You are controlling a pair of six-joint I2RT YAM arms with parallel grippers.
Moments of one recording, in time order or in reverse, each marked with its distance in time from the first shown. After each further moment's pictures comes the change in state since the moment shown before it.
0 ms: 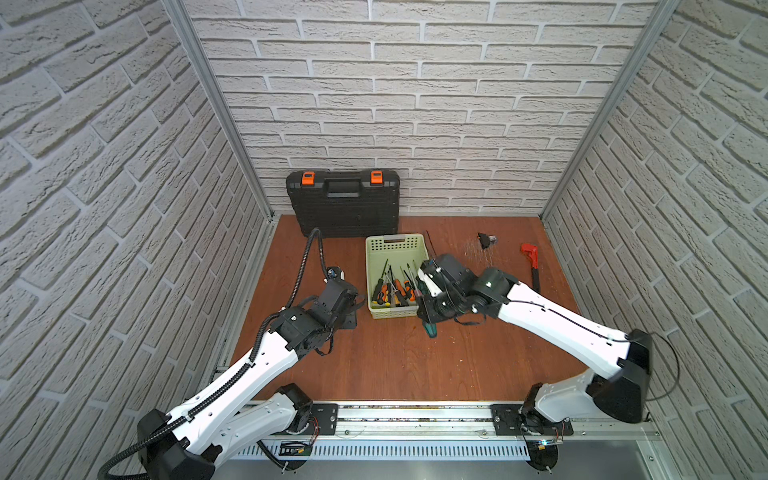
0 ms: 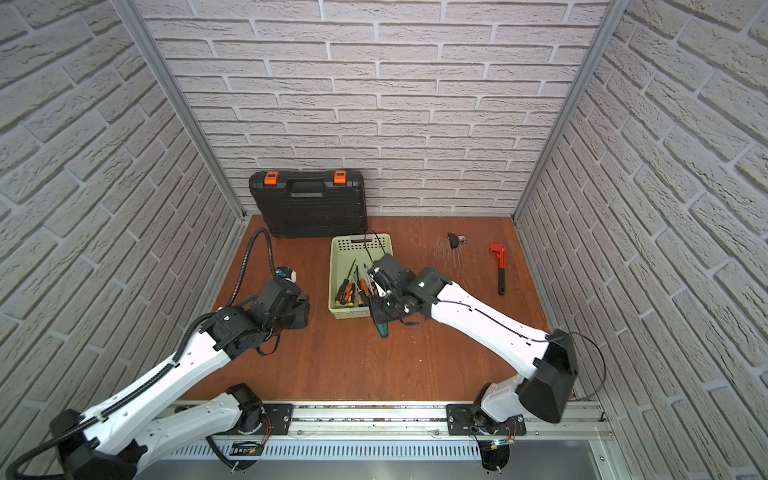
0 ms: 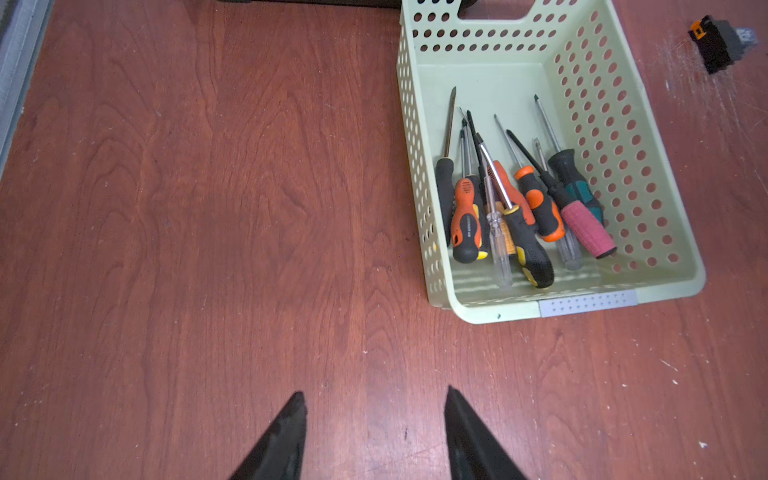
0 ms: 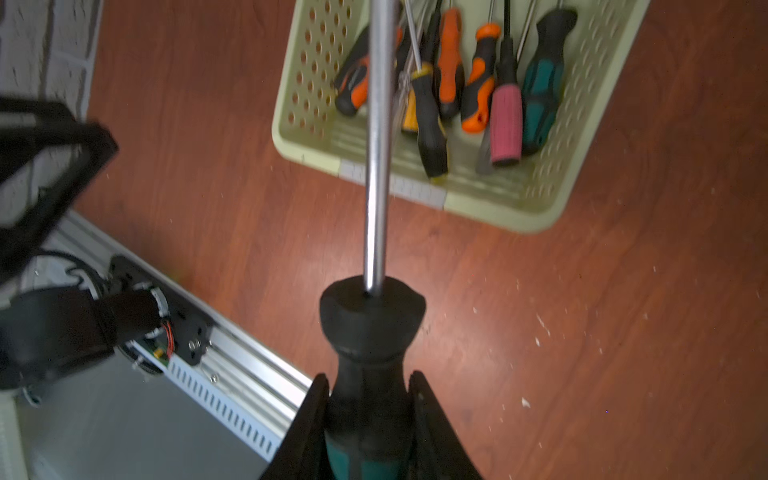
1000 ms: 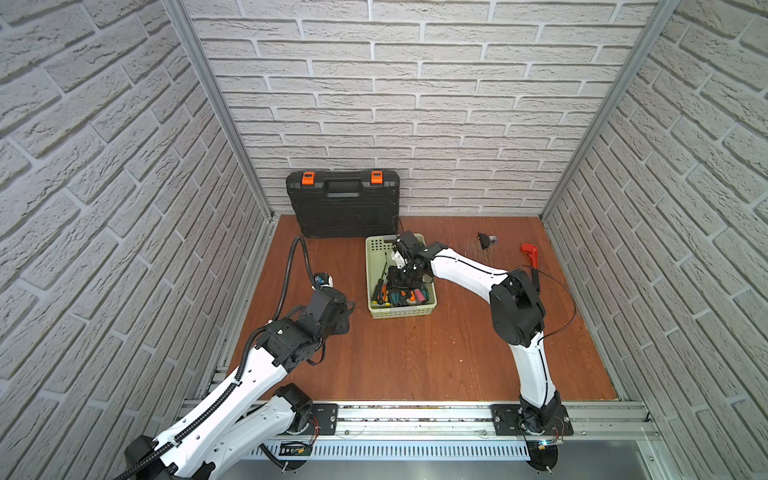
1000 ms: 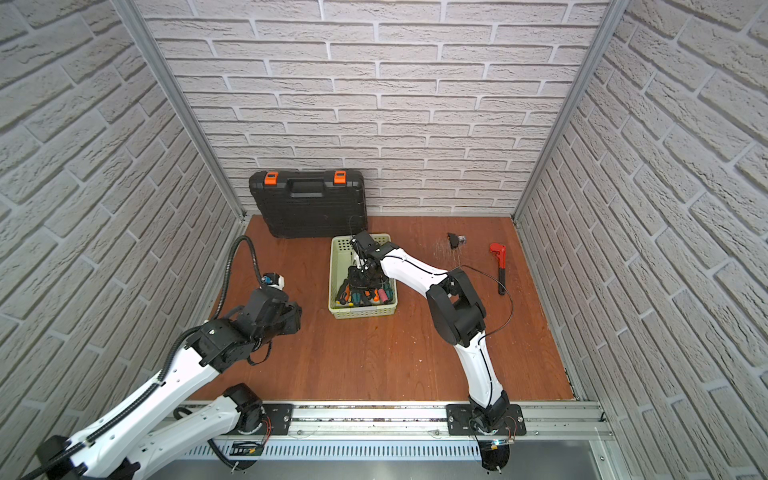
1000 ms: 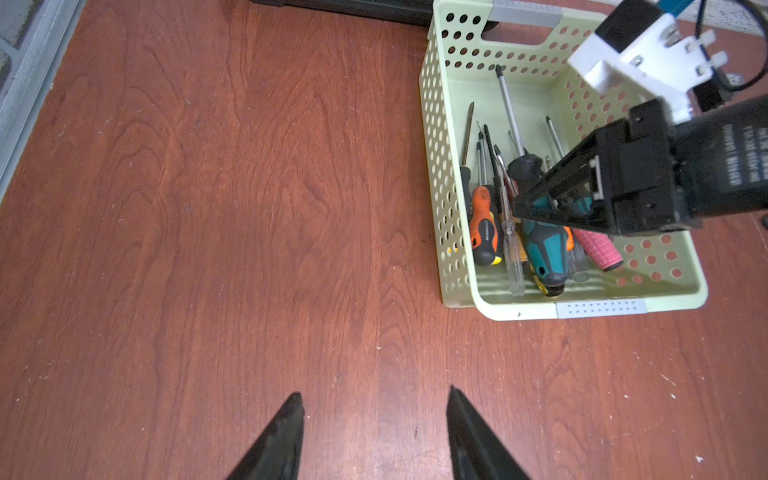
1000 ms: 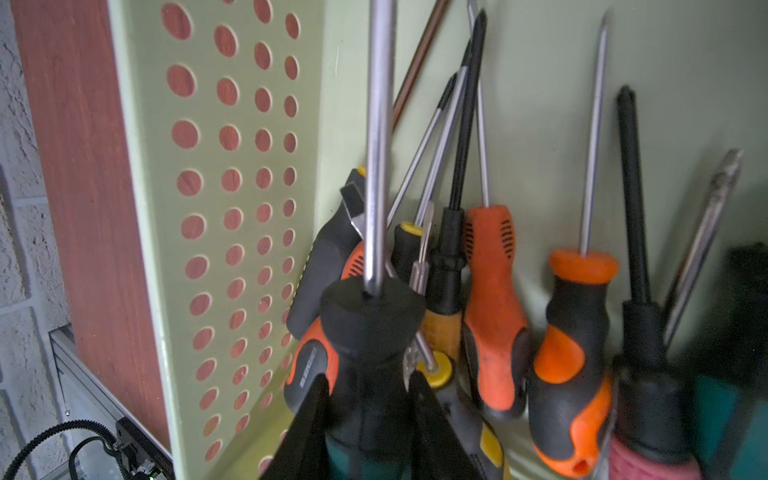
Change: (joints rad) left arm 0.040 -0.126 -0.079 0.000 0.000 -0.031; right arm -0.163 0.644 0.341 0.230 -0.196 0.032
